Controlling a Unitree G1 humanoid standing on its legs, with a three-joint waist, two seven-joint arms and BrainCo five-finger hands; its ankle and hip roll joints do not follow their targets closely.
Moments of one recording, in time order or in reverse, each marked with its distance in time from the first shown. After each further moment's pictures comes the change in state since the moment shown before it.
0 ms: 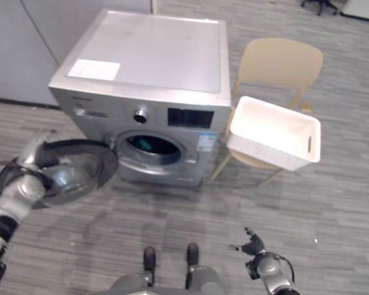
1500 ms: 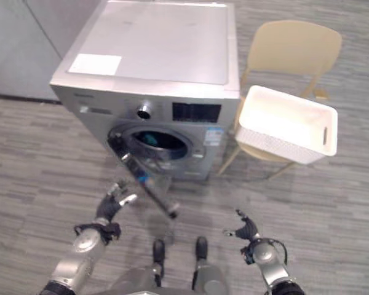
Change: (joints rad) left arm 0.558 -0.619 0.034 -0.525 -0.719 0.047 -0.185; right arm 0.006 0.016 -0.006 -0.182 -0.070 0.030 0.022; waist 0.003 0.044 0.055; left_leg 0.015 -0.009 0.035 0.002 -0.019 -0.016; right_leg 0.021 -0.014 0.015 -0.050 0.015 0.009
